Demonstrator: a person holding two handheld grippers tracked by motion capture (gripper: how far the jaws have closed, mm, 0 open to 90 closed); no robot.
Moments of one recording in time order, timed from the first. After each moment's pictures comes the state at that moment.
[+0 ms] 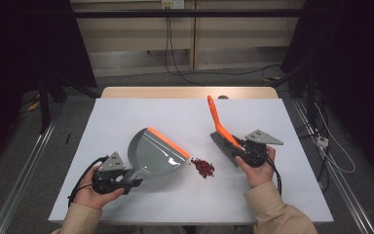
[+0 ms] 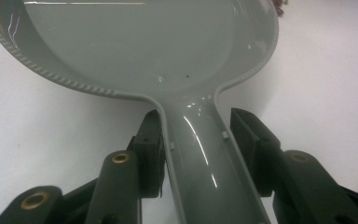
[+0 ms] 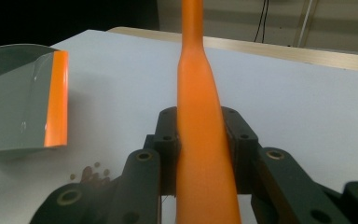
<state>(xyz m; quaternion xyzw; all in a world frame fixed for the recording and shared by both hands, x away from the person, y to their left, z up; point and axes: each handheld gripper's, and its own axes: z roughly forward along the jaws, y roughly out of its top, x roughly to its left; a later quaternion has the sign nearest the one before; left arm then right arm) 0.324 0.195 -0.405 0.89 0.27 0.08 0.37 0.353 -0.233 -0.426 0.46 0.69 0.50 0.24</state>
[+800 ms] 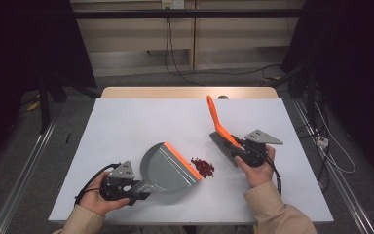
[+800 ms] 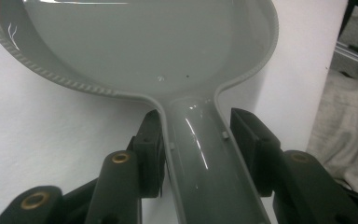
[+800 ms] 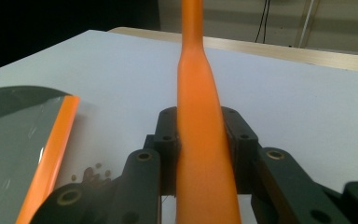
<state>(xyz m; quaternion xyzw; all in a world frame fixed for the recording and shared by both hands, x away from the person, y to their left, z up) 0.315 0.177 -0.416 0.91 0.21 0.00 0.35 0.354 -0.231 -0.426 0.46 0.69 0.50 0.24</state>
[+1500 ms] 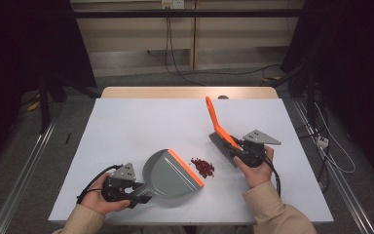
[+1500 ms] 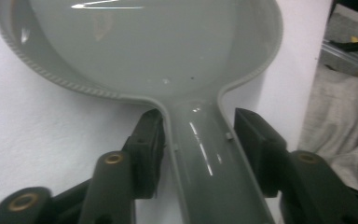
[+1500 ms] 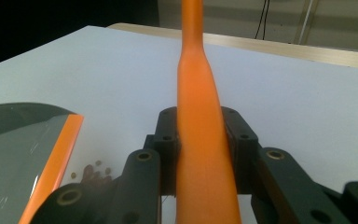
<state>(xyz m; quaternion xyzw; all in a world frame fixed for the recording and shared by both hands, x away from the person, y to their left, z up) 0.318 0.179 -0.424 0.91 0.21 -0.02 0.35 0.354 -0.228 -0.428 0.46 0.70 0.49 0.24</state>
